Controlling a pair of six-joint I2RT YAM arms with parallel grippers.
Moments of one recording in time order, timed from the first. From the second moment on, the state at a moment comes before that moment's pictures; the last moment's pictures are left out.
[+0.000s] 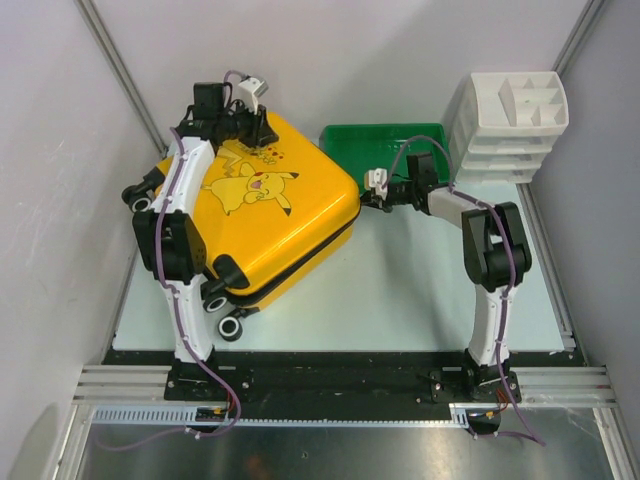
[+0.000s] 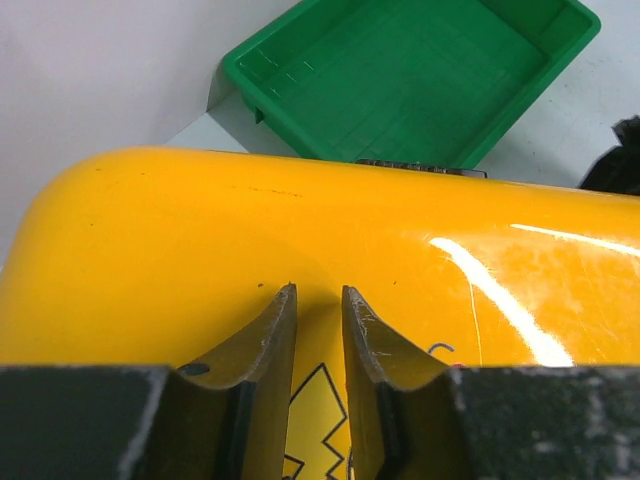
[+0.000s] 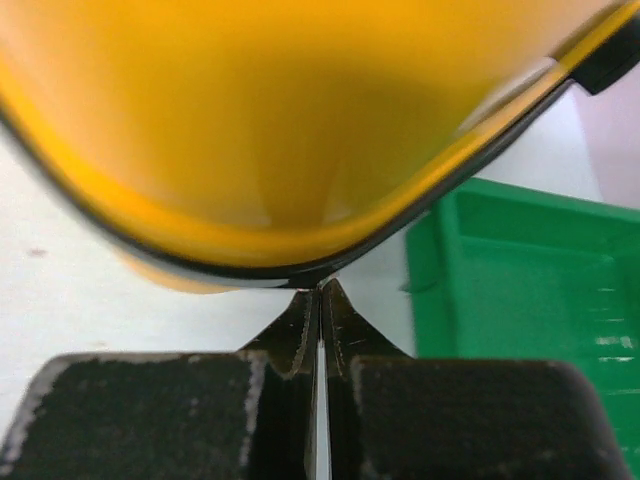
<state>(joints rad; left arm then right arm) -0.08 2.12 2.12 -0.57 0.69 0.25 0.24 2.03 1.38 -0.03 -1.07 -1.04</state>
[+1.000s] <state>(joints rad) 0.48 1.21 1.18 -0.78 0.66 0.00 0.34 2.05 1.42 0.00 -0.97 -1.11</state>
